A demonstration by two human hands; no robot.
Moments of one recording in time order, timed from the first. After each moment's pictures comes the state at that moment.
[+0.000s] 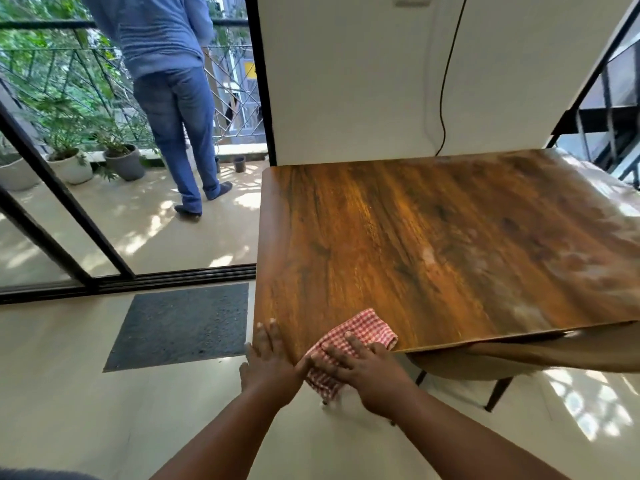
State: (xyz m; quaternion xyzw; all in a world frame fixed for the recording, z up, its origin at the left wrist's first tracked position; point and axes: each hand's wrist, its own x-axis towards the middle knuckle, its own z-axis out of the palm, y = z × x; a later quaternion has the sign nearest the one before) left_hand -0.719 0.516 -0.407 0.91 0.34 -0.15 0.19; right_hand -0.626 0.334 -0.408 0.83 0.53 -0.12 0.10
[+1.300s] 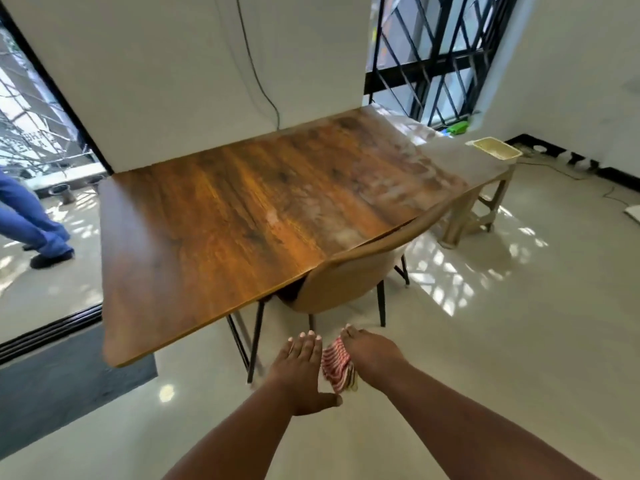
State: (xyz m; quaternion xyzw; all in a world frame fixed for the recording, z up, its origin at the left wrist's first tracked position) left_hand -0.725 0.253 -0.411 0.96 -0.15 -0.22 -0.01; right_hand -0.691 0.087 -0.380 0.96 0.21 -0.19 -0.02
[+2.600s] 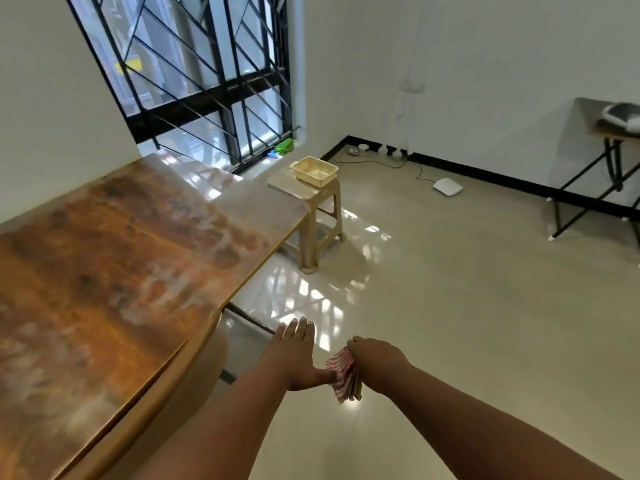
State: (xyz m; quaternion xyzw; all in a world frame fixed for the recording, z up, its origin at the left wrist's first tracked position) left_hand -0.444 -0.157 -0.380 0.90 -0.36 -0.22 -0.01; right_hand -0.529 -0.320 -0.367 0.98 -0.06 -0.20 -0.06
